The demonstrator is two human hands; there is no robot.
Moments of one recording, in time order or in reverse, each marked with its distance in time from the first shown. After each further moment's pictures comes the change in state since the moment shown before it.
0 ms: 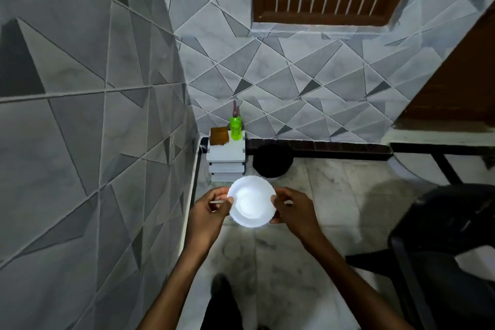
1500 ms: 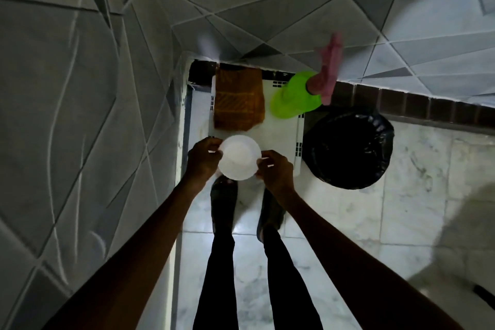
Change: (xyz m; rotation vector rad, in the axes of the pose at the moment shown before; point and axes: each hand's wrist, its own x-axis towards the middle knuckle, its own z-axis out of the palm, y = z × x) left_hand 0.805 -0.444 0.017 0.416 -0.161 -0.615; right_hand 0.738 0.340 0.379 -0.340 -0.166 0.471
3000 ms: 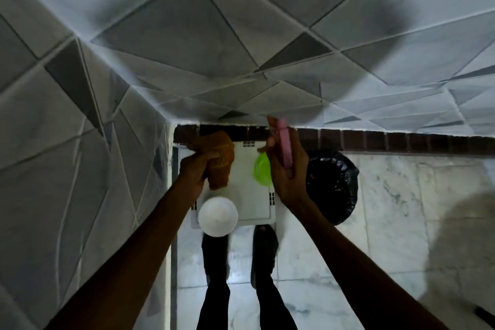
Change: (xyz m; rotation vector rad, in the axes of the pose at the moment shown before) left_hand 0.027 0.141 -0.021 -0.717 -0.226 -0.133; right_hand 0.005 -0.148 -0.138 0.601 0.211 -0.657
